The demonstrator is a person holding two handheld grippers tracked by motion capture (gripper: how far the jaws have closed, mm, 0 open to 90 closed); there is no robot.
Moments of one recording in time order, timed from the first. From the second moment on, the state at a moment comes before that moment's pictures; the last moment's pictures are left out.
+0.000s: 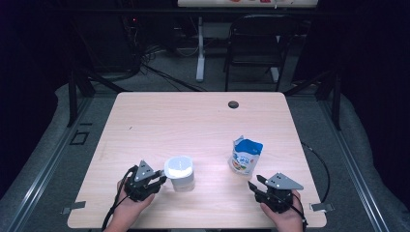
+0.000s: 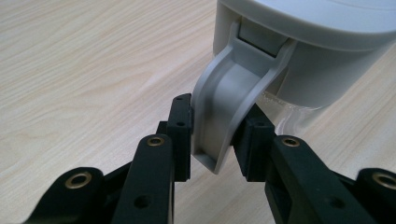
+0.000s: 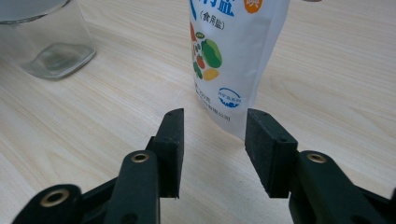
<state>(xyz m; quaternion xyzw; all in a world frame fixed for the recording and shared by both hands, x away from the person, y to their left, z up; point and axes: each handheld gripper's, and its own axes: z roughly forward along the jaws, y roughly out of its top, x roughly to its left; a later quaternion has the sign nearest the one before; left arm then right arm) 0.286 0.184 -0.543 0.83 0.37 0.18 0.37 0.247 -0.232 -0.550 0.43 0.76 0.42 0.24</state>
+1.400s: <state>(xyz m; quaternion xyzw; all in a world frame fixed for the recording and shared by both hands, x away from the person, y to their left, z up) 0.272 0.209 -0.521 0.81 0.36 0.12 0.45 0.239 -0.186 -0.518 0.39 0.80 0.40 0.21</state>
